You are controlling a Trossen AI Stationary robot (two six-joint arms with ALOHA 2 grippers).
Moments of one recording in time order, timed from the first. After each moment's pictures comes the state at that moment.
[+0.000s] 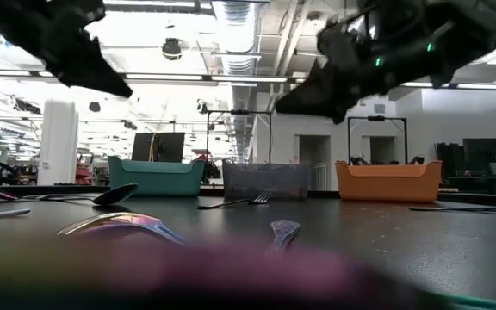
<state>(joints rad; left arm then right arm) -0.41 0.93 0.52 -0.40 -0.87 -0.50 0.08 1.55 0.58 0.70 0.26 0.19</state>
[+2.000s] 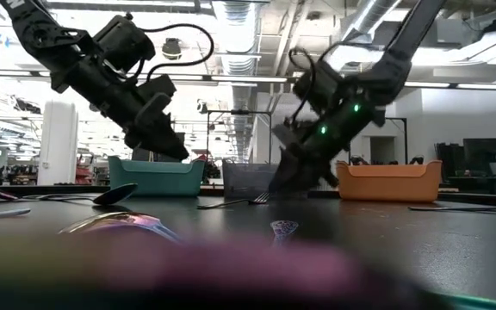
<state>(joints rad) 0.24 1.30 0.44 0.25 -0.20 -0.20 -0.29 1.86 0.83 0.32 -0.01 0.52</state>
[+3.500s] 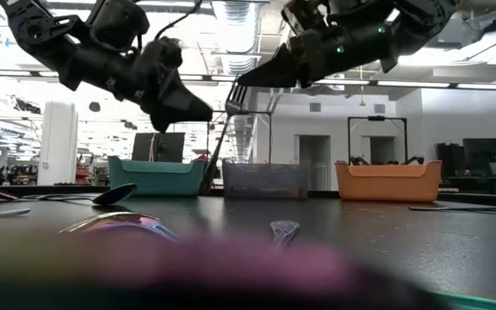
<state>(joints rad) 0.17 1.31 0.44 0.54 0.07 -0.18 -0.04 1.60 0.83 0.54 0.02 -0.34</state>
